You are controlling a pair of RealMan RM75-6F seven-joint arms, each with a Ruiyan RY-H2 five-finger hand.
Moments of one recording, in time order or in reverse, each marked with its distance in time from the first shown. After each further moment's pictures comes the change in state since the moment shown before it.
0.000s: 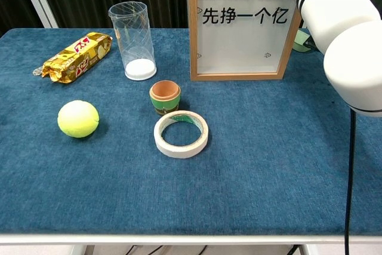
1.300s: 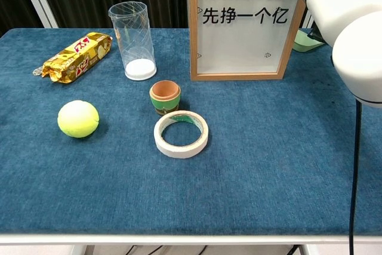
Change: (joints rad) left arm 0.004 -0.007 -0.003 0.007 -0.004 0.003 -0.002; right arm -0.018 0.017 0.033 -0.016 -0.051 -0.019 0.009
